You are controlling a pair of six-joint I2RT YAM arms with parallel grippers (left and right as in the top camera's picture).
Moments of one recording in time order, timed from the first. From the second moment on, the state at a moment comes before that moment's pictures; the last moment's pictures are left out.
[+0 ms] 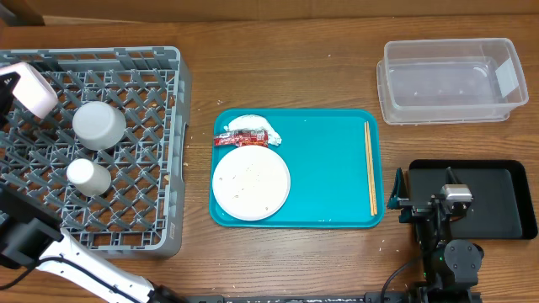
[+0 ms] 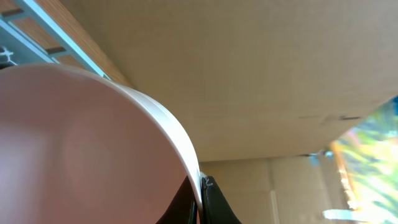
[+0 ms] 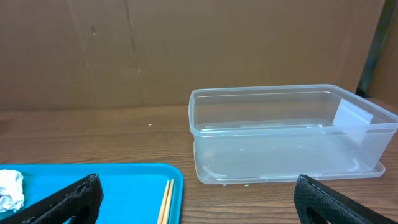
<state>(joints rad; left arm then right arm) 0.91 2.37 2.29 -1.22 1.47 -0.10 0.02 0.01 0.02 -0.03 0.01 0.04</state>
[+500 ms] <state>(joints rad) 1.02 2.49 2.29 -1.36 1.40 -0.07 0.02 0.01 0.02 -0.03 0.01 0.04</state>
